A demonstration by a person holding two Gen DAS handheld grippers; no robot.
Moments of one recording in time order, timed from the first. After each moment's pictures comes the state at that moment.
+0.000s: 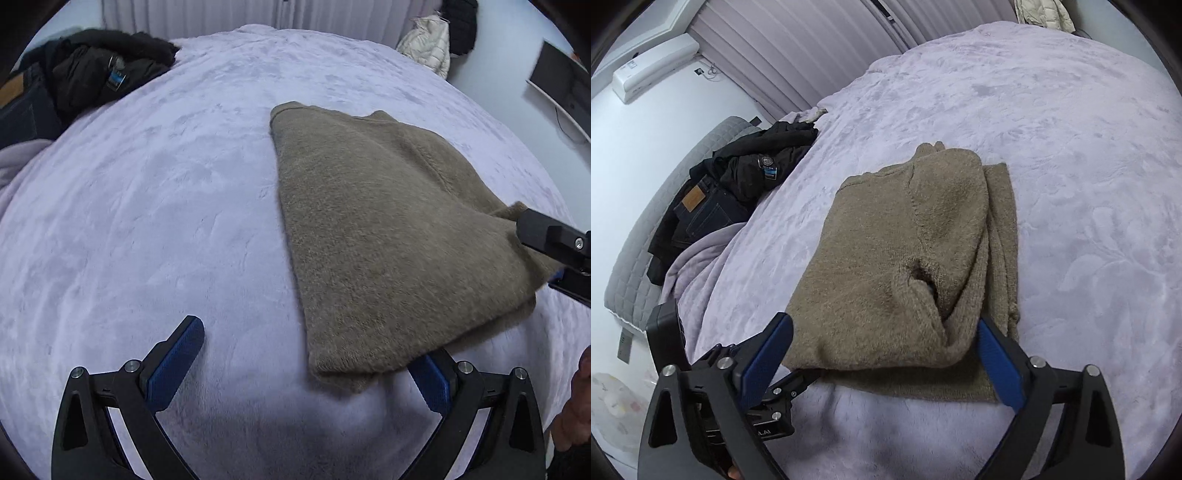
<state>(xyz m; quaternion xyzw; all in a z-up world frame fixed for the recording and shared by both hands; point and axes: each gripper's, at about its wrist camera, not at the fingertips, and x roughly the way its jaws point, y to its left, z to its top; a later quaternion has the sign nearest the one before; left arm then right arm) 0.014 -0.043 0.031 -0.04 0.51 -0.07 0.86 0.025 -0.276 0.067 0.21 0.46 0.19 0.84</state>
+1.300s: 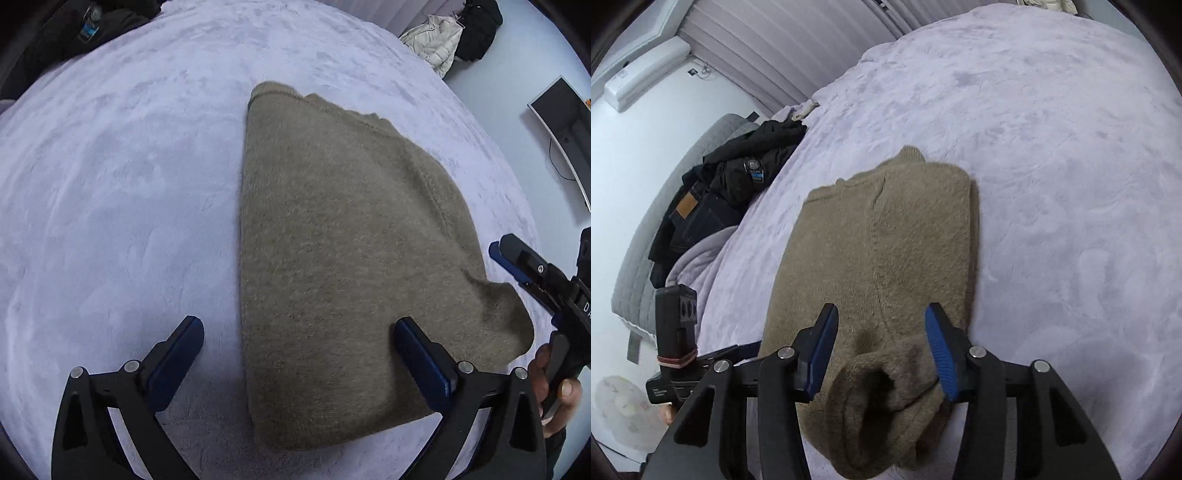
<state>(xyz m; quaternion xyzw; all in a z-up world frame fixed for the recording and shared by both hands) 0.061 -0.061 0.038 -0.11 0.56 -0.13 0.81 0.068 -0.332 0.068 0.18 0.45 0.20 0.85</state>
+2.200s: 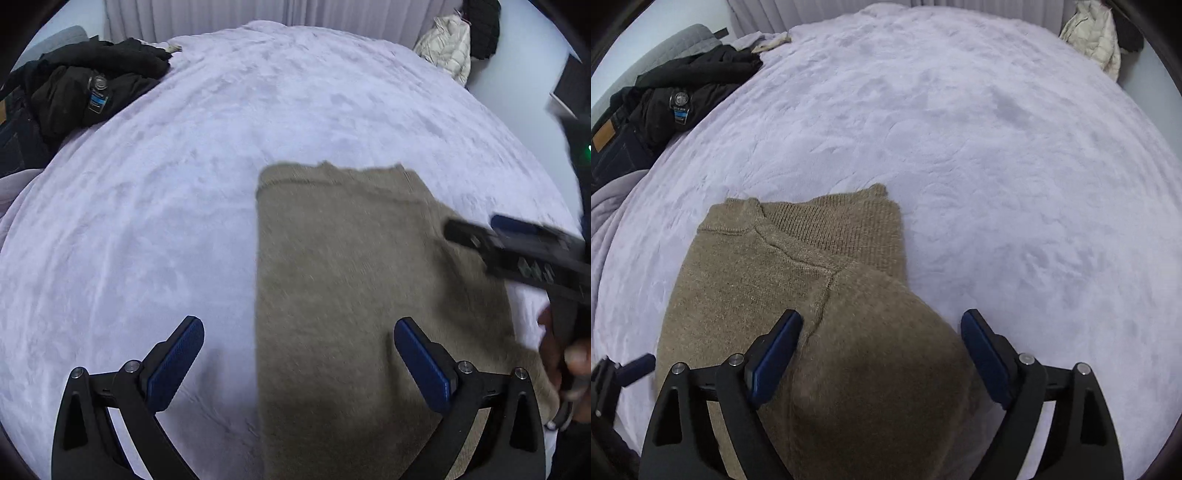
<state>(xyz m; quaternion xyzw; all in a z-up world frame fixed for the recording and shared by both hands) 0.119 -0.074 0.067 -0.04 0.52 -0.04 0.85 0.180 -0.274 0.059 -0.03 0.52 0.11 0.85</state>
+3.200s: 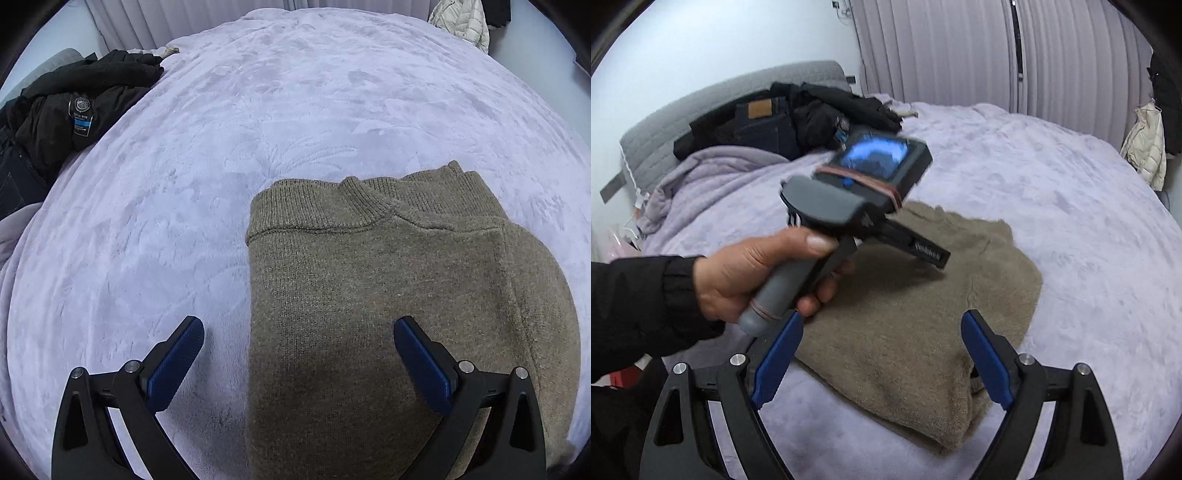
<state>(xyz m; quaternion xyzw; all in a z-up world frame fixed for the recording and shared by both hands) 0.187 -0.105 0.021 0.04 0.54 0.01 0.84 0.018 -0.230 0.082 -0.07 0.41 0.29 0.86</state>
